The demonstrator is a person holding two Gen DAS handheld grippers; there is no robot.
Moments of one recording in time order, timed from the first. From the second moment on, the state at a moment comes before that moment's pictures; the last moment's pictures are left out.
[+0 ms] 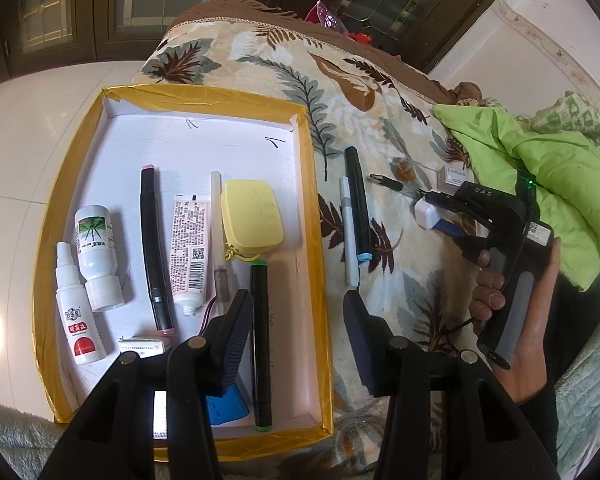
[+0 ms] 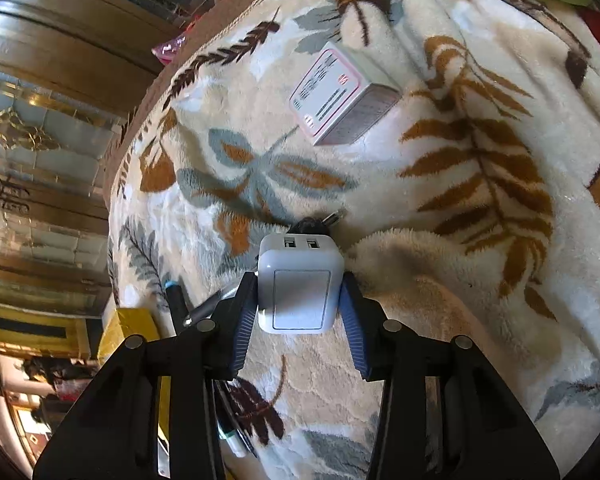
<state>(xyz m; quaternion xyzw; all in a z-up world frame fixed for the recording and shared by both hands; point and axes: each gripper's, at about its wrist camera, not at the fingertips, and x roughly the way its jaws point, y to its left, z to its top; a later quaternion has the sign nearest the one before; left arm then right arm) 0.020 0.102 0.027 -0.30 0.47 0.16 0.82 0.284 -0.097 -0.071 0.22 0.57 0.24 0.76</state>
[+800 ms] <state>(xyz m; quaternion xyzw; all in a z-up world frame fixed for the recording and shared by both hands) 0.053 0.056 0.041 -0.13 0.46 0.16 0.86 0.218 -0.126 0.020 0.23 0.51 0.31 0.77</state>
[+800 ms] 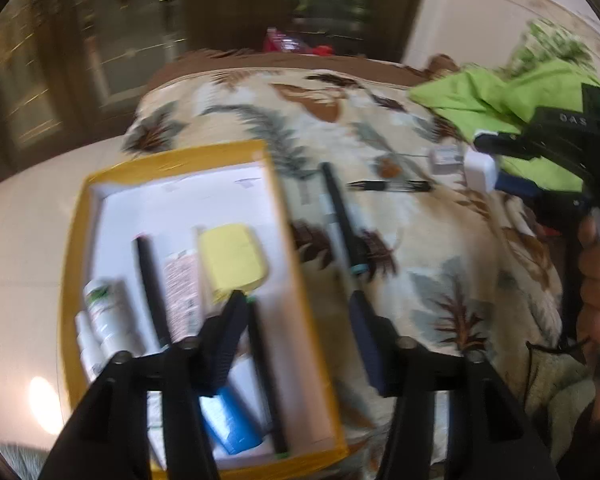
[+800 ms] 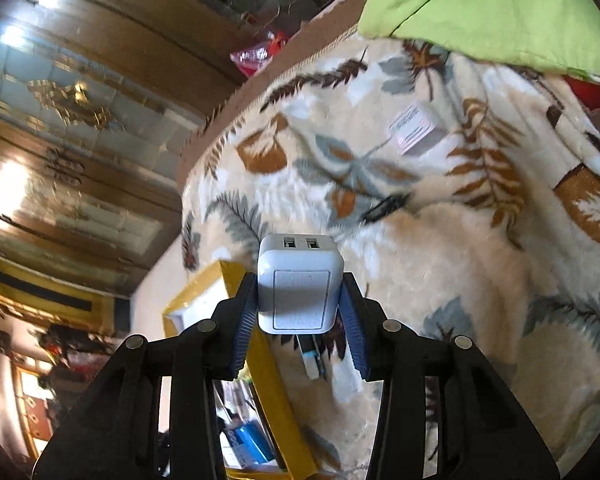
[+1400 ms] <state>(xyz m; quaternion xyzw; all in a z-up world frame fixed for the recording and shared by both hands) 0.230 -0.003 -0.022 0.05 0.50 0.10 0.86 0.273 -0.212 -0.026 0.35 0.52 0.26 0.74</state>
